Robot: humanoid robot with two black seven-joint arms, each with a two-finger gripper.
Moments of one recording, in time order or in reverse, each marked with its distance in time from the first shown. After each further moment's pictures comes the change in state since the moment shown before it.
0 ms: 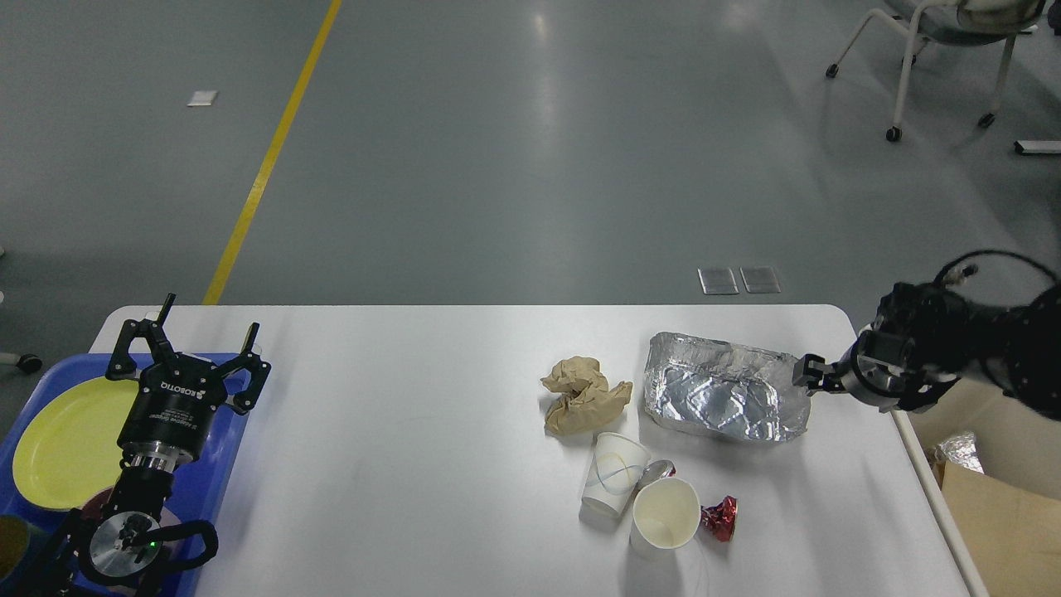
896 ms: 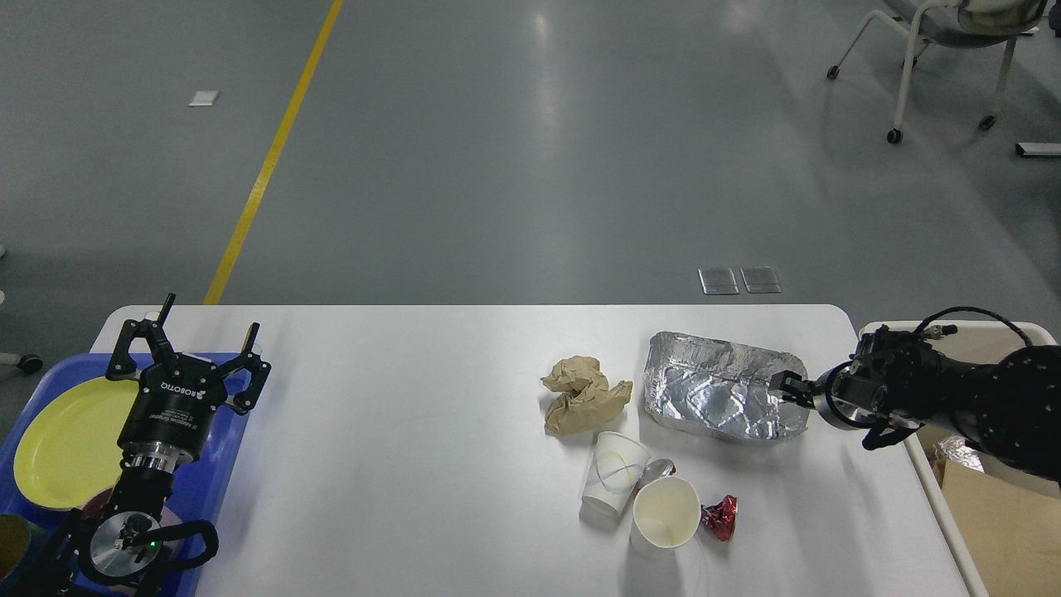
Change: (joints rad) left arm 0.000 0.000 0.000 0.000 0.000 0.000 0.000; right arm -0.123 0.028 0.132 -0.040 0.016 -0.207 -0.005
